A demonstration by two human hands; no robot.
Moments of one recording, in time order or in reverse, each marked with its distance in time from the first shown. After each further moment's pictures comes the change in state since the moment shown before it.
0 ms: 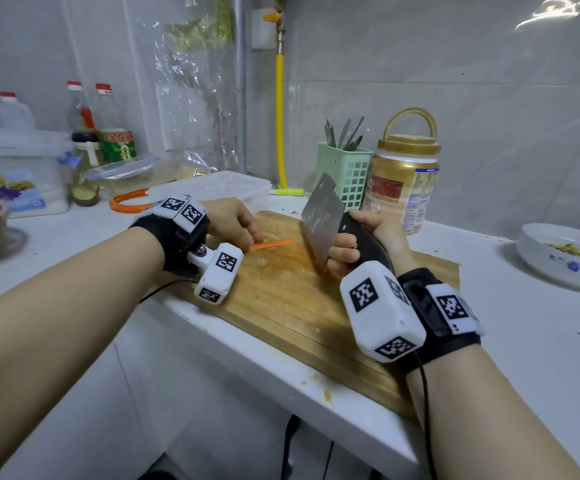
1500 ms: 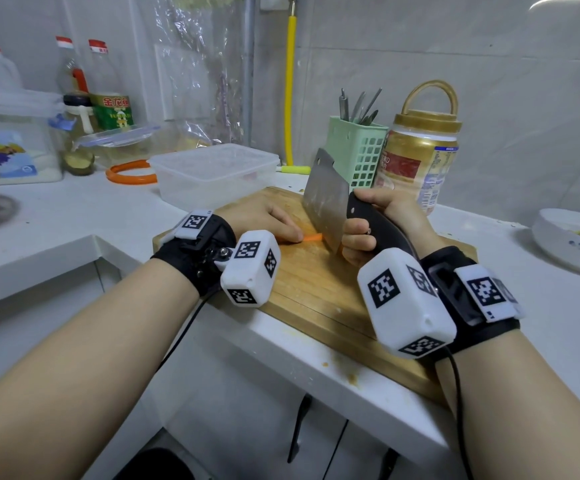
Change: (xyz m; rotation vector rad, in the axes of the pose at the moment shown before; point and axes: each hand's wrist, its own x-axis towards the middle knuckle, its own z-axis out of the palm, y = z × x) left_hand -0.011 0.007 0.052 -0.336 0.057 0.170; right_hand 0.002 0.005 0.008 -0.232 0.058 0.053
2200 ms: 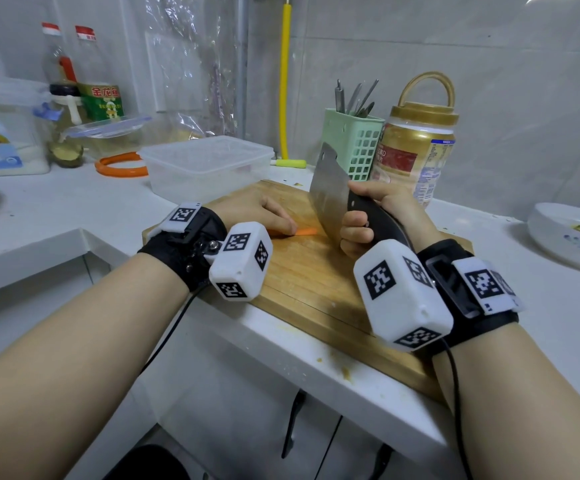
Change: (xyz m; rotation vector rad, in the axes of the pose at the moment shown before) left_hand 0.002 -0.002 -0.001 0.020 -0.015 0.015; right_hand 0.003 0.000 -0.004 -0.030 0.033 -0.030
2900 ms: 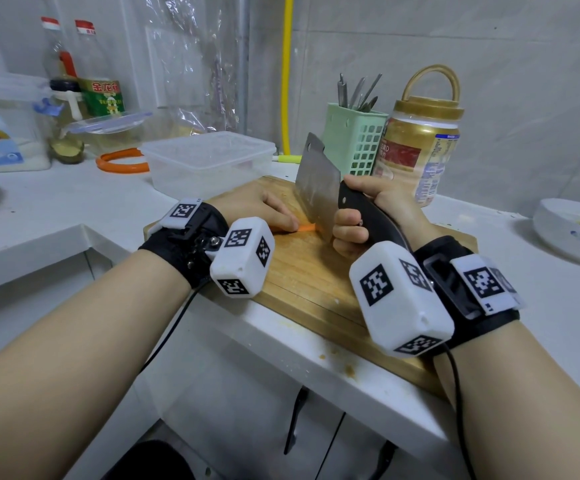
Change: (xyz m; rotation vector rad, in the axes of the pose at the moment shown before) left_hand -0.006 0.004 0.001 -0.016 0.050 -0.029; right_hand -0.002 0.004 0.010 -0.017 -0.029 0.025
